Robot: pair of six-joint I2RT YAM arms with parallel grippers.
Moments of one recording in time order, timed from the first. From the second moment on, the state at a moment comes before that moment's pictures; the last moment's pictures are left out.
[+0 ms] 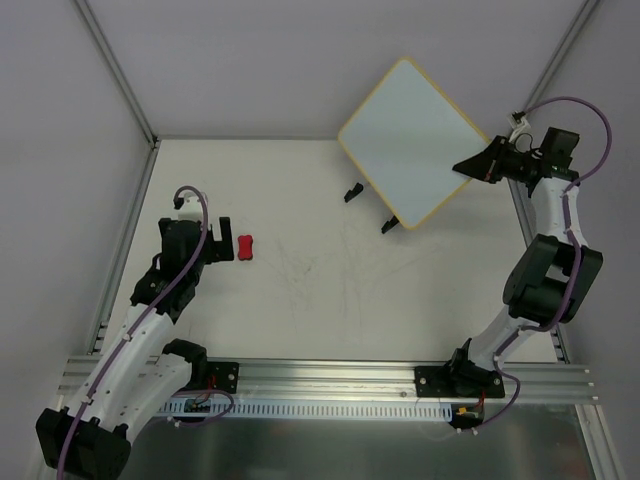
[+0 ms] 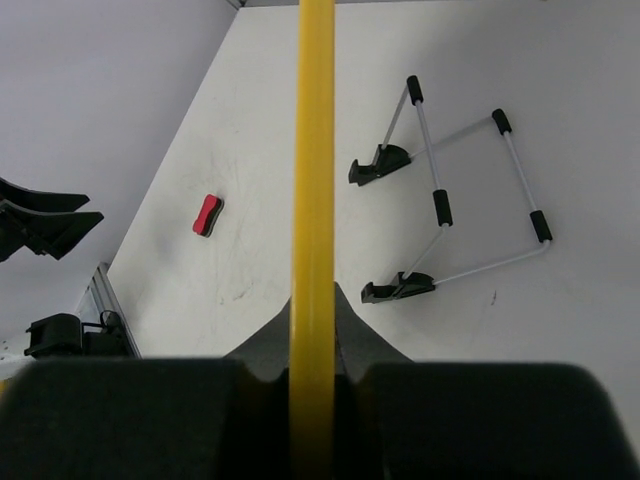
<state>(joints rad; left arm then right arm) -0.28 0.74 0.64 -0.38 -0.33 -0.11 -0.33 1.73 1.48 -0.37 -1.19 0.11</state>
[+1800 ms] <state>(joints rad) -0.28 0.82 0.62 -0.34 -0.33 -0.07 -0.33 1.96 1.66 -0.85 -1.16 -0.45</state>
